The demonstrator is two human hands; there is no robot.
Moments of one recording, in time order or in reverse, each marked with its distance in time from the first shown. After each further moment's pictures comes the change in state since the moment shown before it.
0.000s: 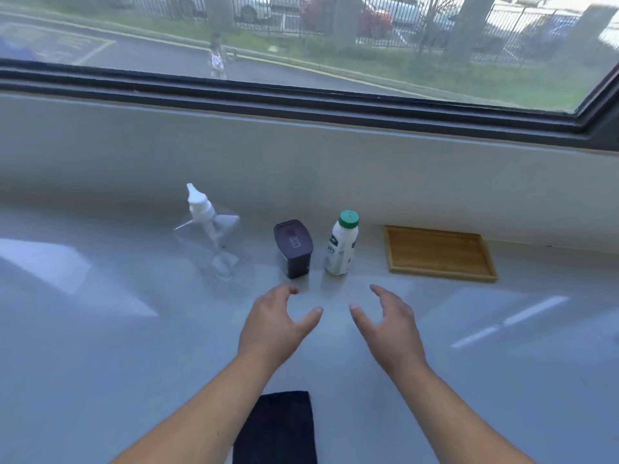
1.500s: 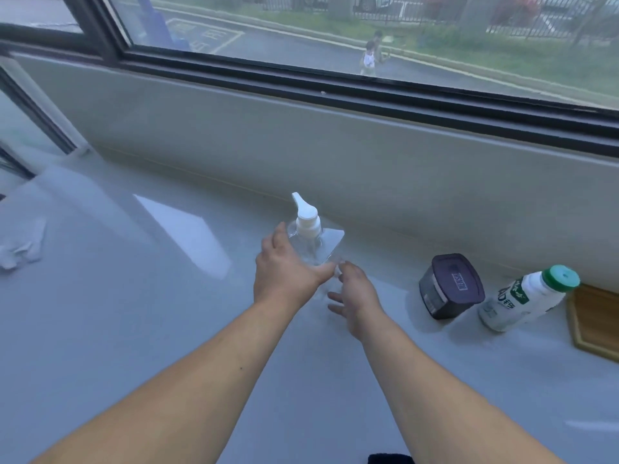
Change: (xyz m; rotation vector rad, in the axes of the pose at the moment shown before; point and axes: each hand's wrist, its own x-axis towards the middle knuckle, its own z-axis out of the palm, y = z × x) left_hand 0.089 -0.117 -0.208 0.030 0.355 -0.314; right_hand 0.061 -0.239 0.264 0.697 -0.575 0.402
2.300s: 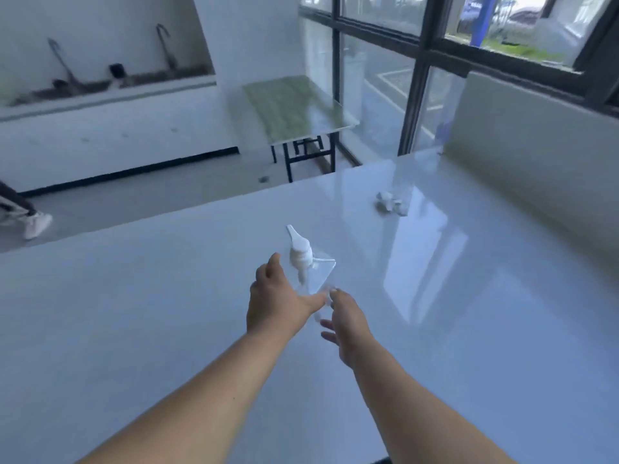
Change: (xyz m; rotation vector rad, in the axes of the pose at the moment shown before) left_hand -0.262 -0.490 -0.417 -0.024 0.587 -0.630; right_hand -0.293 0.278 0.549 -0.549 -0.714 0.047
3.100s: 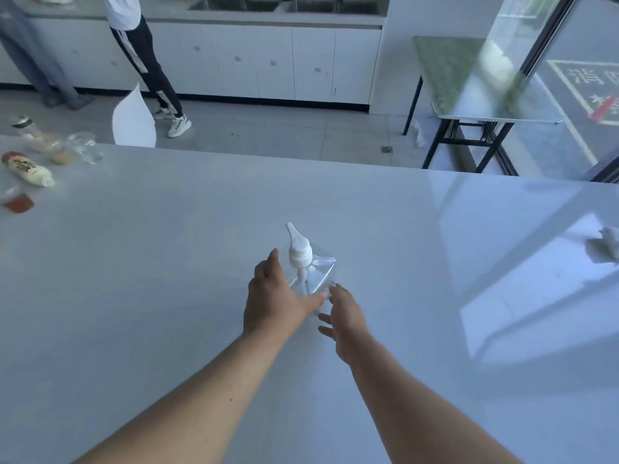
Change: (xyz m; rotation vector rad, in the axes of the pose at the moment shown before) left_hand 0.027 -0.316 -0.158 -0.044 0.208 -0.344; right_hand 0.024 0.109 0.340 -0.250 -0.275 0.157
